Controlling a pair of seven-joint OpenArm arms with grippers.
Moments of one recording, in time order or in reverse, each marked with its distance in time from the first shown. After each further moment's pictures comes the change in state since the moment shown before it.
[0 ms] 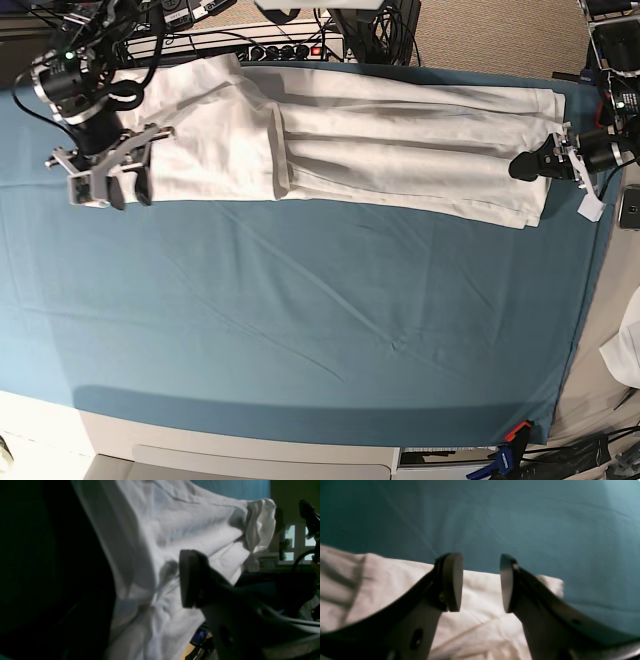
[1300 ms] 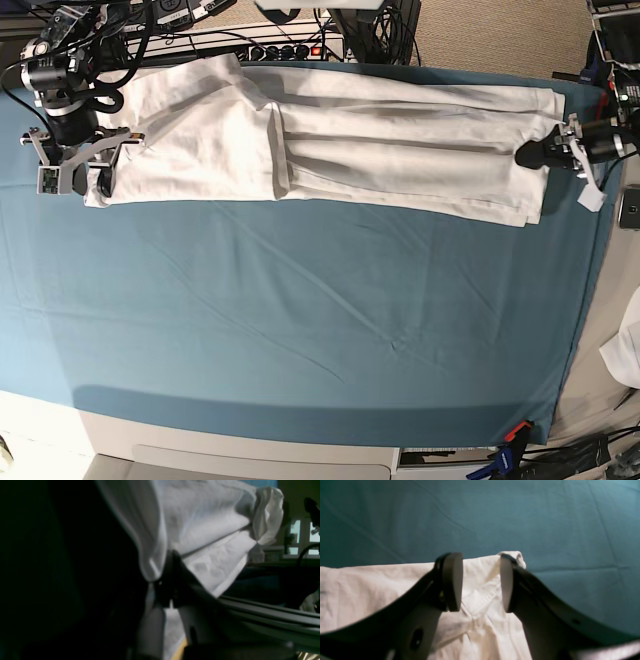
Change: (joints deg) left arm 3.3 -0.3 0.0 4.0 -1.8 0.4 2.1; right arm -0.8 -0.1 3.9 0.0 -4.2 -7.6 -0.7
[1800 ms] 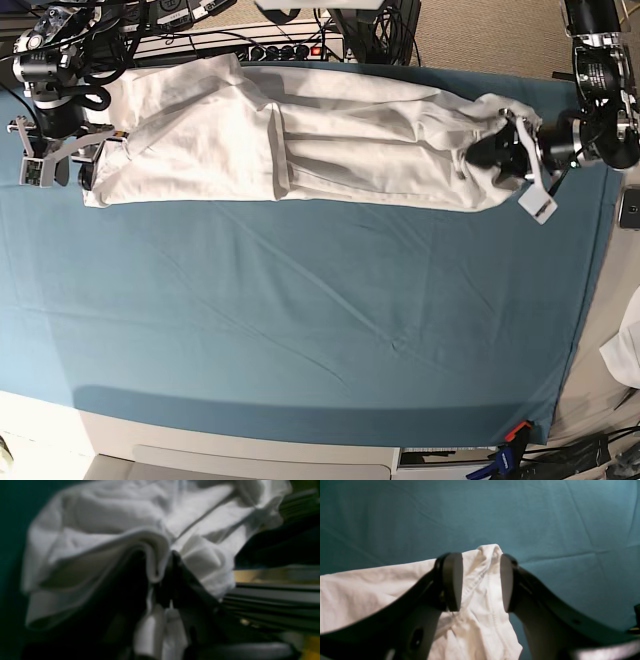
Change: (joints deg) left arm 5.0 7.7 0.5 35.1 12.3 0.5 0.4; right arm -0.1 -0.1 3.7 0.0 -0.4 -1.2 0.0
